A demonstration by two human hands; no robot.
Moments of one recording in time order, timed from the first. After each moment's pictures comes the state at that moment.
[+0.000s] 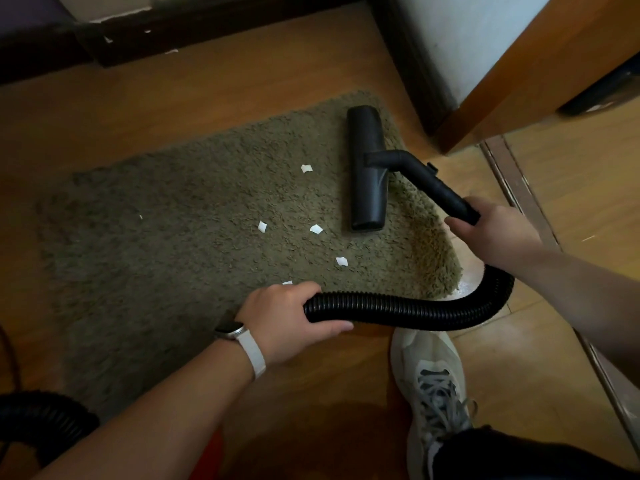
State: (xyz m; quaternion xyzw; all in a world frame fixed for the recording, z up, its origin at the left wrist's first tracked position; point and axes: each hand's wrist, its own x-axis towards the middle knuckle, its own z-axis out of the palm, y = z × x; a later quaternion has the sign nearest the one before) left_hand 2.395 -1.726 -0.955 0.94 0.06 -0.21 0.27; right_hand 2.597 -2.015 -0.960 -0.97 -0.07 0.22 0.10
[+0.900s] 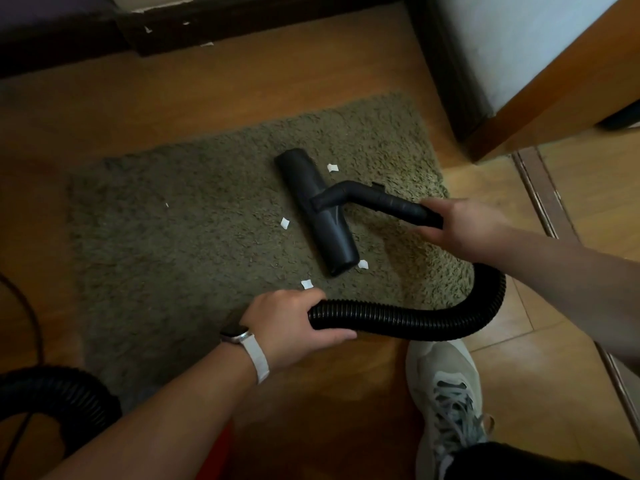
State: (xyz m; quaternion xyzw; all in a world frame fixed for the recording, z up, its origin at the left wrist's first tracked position) left_hand 2.378 -1.712 -0.958 0.93 0.09 -0.22 0.27; right_hand 2.605 -1.940 -0.958 -0.92 -0.29 0.26 0.03
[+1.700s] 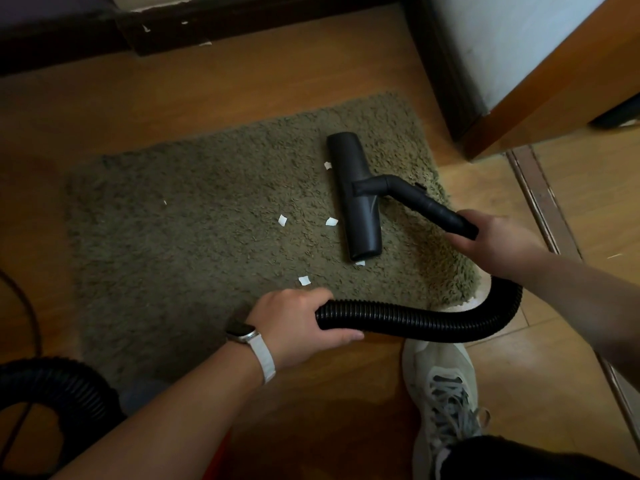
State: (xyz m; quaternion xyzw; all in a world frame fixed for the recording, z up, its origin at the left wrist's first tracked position) left_hand 2.378 -1.722 -0.955 0.94 0.07 -0.22 0.26; right_hand 2.594 -1.995 -0.967 -0.95 -0.17 0.26 0.06
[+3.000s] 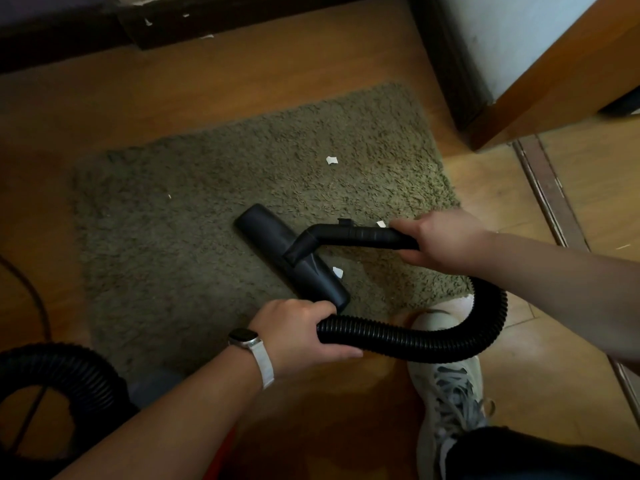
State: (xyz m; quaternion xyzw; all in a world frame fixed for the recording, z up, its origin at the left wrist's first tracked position) left_hand 2.359 -1.723 -0.960 0.93 0.00 -0.26 0.26; right_hand 2.569 -1.924 -0.959 -0.85 -0.46 0.23 -0.09
